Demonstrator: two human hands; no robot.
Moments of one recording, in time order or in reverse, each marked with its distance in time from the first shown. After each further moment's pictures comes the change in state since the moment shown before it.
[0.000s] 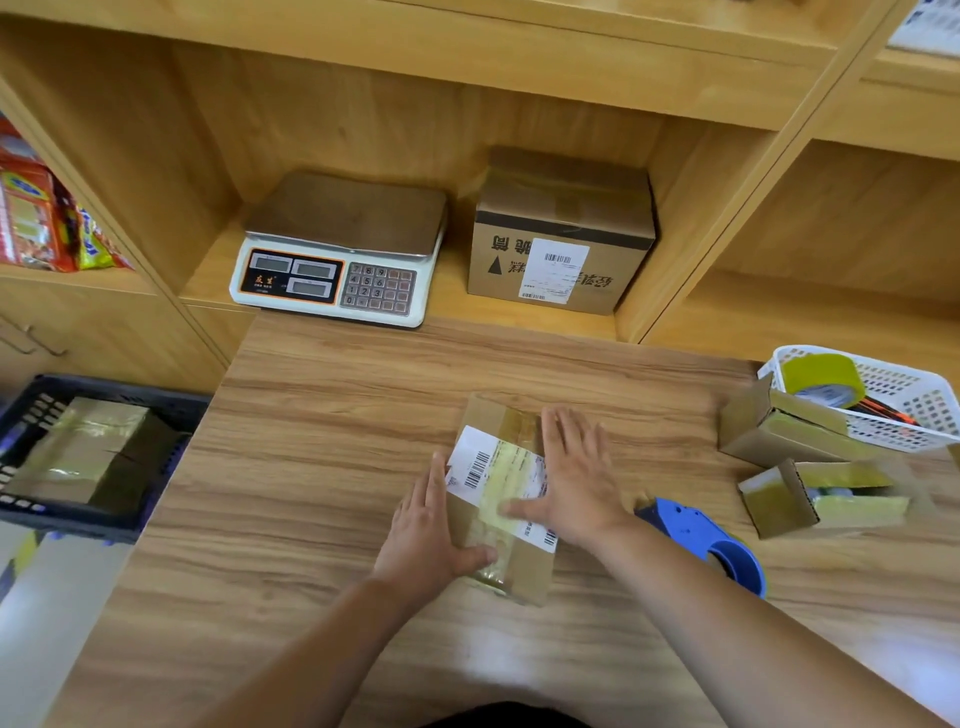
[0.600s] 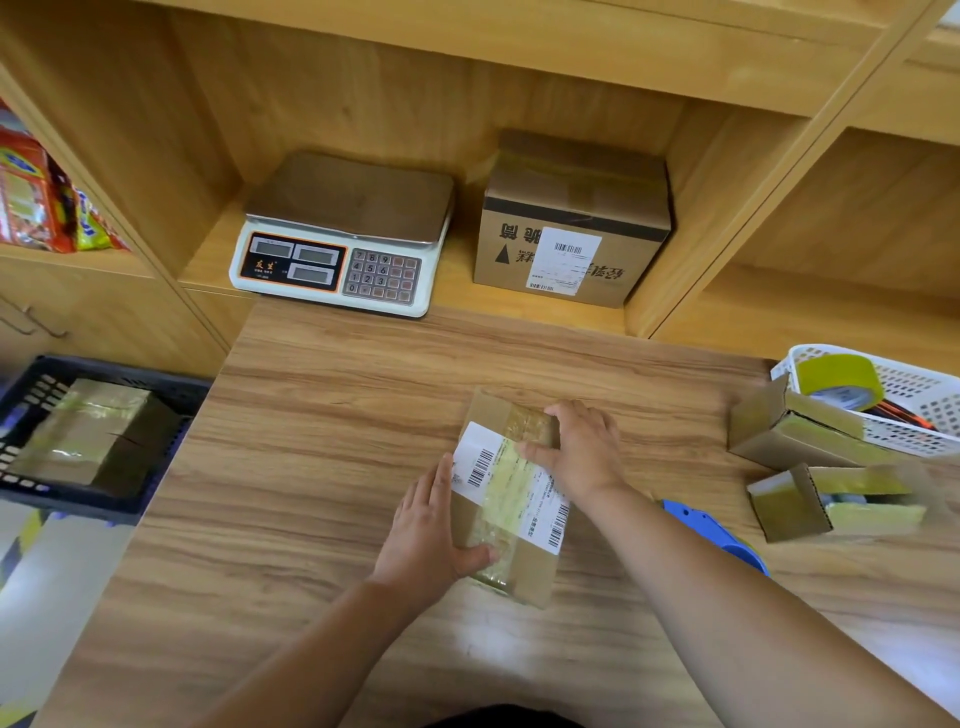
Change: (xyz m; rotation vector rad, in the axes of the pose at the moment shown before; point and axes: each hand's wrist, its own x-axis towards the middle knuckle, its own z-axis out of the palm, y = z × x) left_hand 0.005 -0.004 0.004 0.030 0.011 0.047; right_hand 0.040 0.010 -0.002 0.210 0.110 0.095
